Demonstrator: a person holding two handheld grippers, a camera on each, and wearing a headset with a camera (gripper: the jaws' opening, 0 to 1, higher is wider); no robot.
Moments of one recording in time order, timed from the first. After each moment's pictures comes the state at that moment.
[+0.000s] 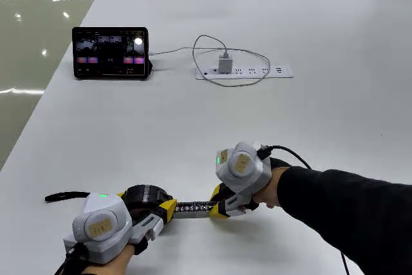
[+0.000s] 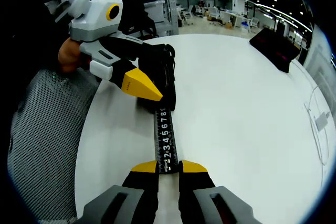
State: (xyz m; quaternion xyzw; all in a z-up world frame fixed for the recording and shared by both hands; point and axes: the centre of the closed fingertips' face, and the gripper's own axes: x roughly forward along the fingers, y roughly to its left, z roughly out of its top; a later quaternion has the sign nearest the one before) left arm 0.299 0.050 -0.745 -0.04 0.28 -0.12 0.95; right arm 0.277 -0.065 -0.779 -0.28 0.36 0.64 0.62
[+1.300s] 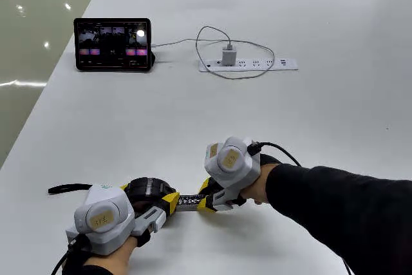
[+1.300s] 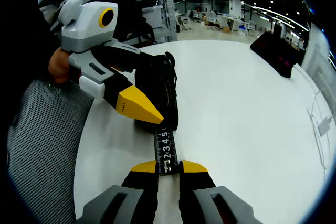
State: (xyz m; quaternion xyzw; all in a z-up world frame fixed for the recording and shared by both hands) left arm 0.299 0.050 -0.745 -0.05 0.28 -0.12 0.95; right arm 0.276 -0.033 -0.779 -0.26 0.35 0.63 0.64
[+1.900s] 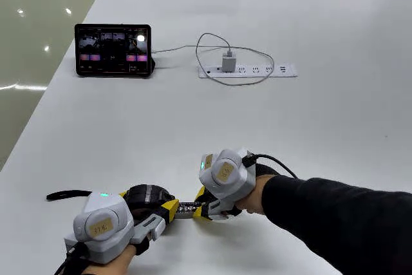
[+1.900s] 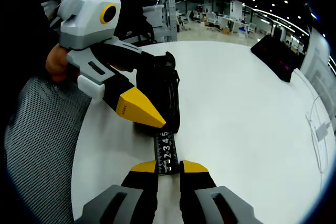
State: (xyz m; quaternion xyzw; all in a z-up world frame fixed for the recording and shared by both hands) left arm 0.299 0.050 -0.745 -0.05 0.28 -0.12 0.95; right arm 0.277 -0.029 -0.779 -0.28 0.34 0.63 0.64
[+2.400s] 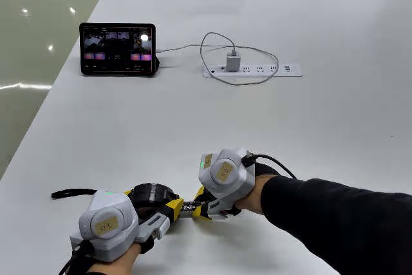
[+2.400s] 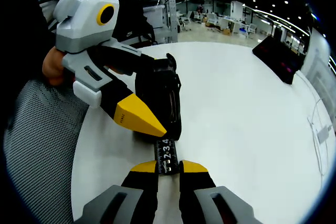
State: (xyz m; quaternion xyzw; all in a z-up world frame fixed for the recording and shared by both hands) left arm 0.299 0.051 -0.745 -0.05 0.28 -0.12 0.95; right arm 0.277 -0.018 -0.780 -0.27 0.34 0.63 0.64
